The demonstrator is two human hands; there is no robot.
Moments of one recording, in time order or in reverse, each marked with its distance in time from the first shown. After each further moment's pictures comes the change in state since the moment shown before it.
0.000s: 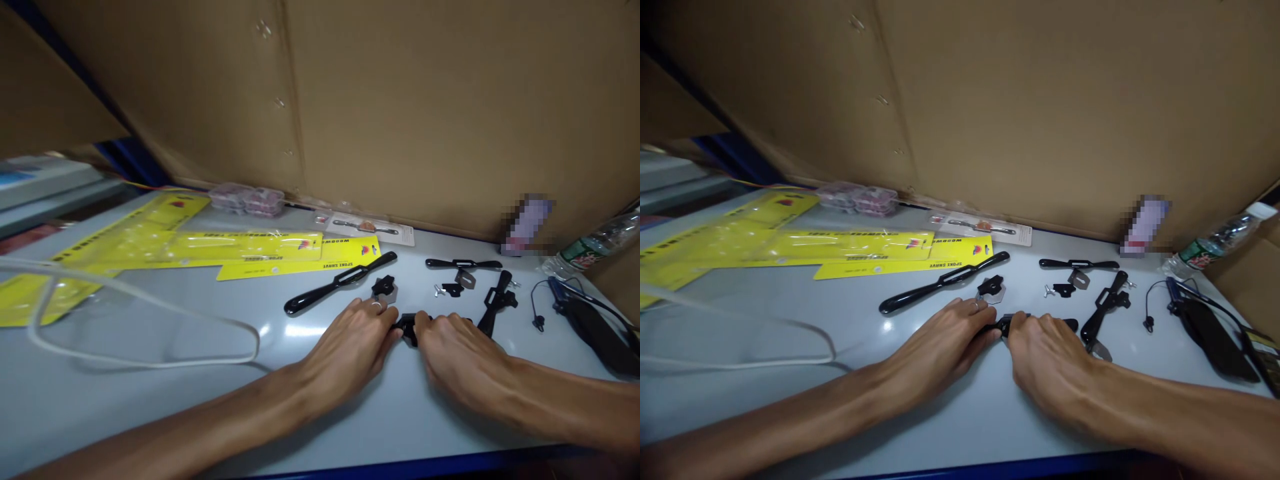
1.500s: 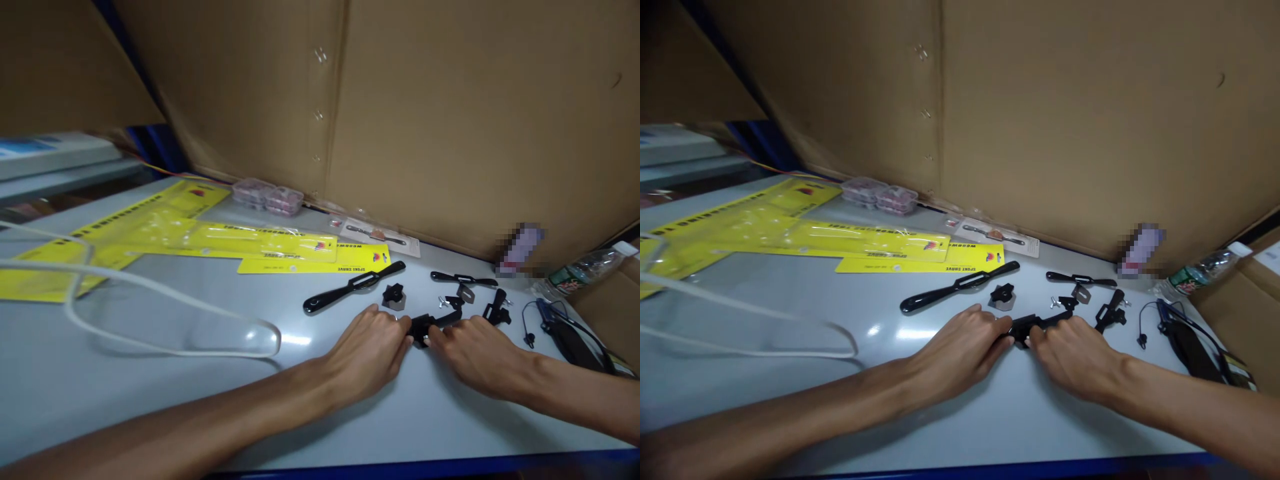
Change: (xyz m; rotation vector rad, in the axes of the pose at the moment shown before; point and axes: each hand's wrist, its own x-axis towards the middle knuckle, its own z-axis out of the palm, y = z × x) left_hand 0.002 0.004 -0.001 0.017 0.052 0.028; right_hand -0.001 0.023 -0.012 -0.387 -0.073 -0.169
